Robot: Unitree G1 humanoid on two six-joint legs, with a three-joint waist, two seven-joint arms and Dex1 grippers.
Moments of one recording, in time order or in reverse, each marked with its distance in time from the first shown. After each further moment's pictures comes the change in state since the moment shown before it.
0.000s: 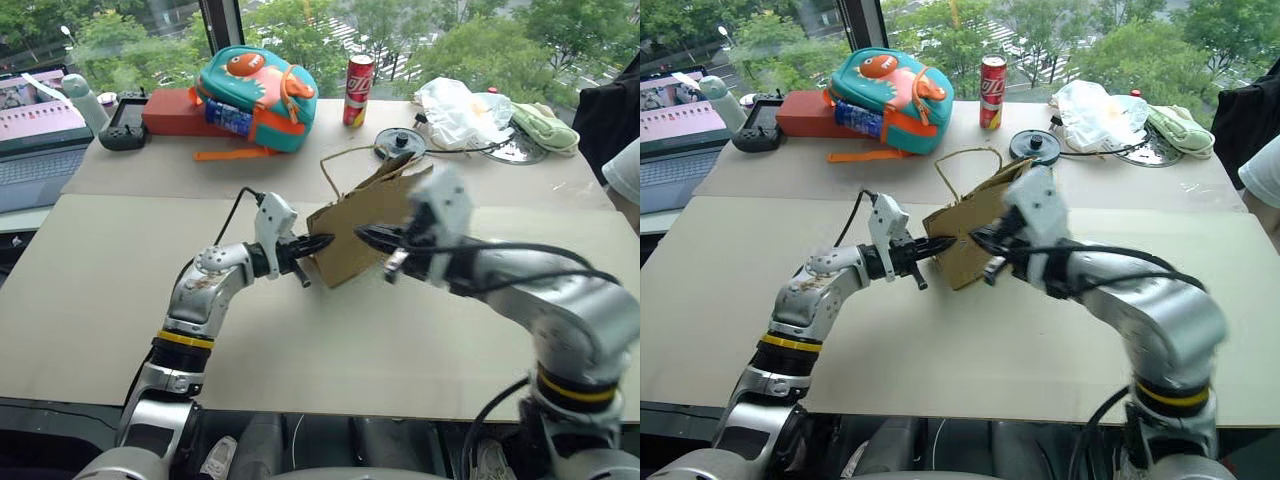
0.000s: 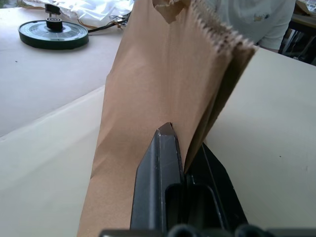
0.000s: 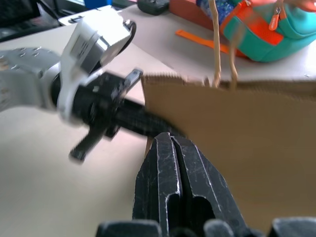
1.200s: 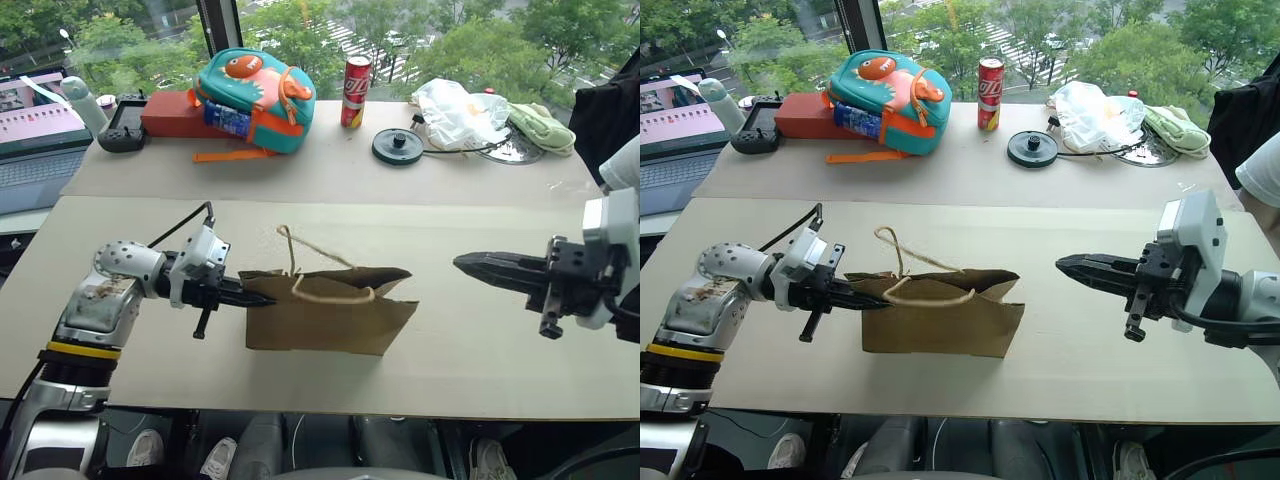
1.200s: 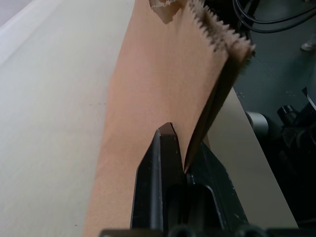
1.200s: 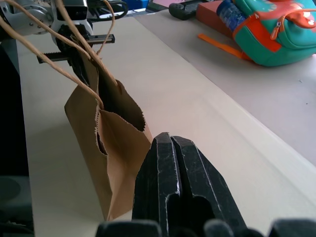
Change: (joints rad) left arm 0.150 0.386 0.005 -0.055 -0.088 -0.201 -0.691; right arm 0.338 -0.355 -0.321 0.147 0.141 -0.428 0.430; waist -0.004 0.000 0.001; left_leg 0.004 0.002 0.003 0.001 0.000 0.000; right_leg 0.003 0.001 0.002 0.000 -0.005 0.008
